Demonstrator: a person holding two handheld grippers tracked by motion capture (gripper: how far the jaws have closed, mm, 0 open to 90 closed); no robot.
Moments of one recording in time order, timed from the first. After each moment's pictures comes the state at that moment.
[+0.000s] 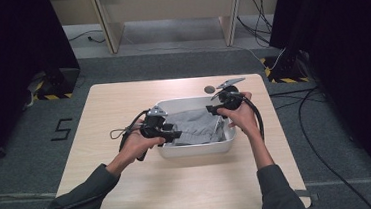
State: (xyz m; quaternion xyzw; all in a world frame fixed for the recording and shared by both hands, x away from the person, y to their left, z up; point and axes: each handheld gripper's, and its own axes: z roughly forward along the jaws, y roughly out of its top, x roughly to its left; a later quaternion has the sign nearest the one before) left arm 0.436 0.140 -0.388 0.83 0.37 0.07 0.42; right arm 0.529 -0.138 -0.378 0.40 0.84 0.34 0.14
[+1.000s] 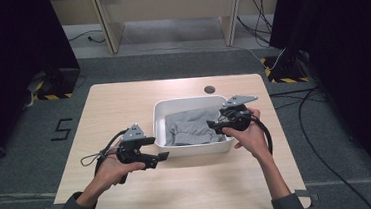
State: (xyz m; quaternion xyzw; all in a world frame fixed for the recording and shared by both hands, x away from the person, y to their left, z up) left arm 0.362 0.185 -0.378 0.81 0.35 0.08 0.46; right arm 0.452 -0.146 -0.365 0.36 0.83 0.41 0.14
